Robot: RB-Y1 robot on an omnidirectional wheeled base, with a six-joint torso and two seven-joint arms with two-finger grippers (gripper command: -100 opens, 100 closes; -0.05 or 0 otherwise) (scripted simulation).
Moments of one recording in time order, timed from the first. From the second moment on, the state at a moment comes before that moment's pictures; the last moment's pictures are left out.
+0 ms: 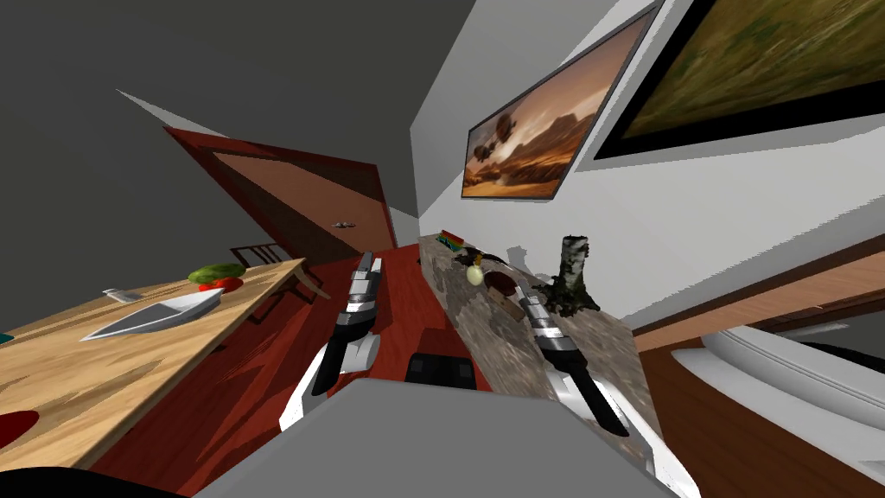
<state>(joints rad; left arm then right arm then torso) 0.50 0.02 0.01 -2.27 -0.05 -0.49 -0.16 0.53 -0.37 -0.10 -2.02 0.12 -0.46 -0.05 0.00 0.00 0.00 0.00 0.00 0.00</state>
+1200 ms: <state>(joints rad) 0.50 0.02 0.01 -2.27 -0.05 -0.49 -0.16 0.53 -0.66 -0.09 -1.78 0.24 -0.45 0.01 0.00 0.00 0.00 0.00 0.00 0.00</state>
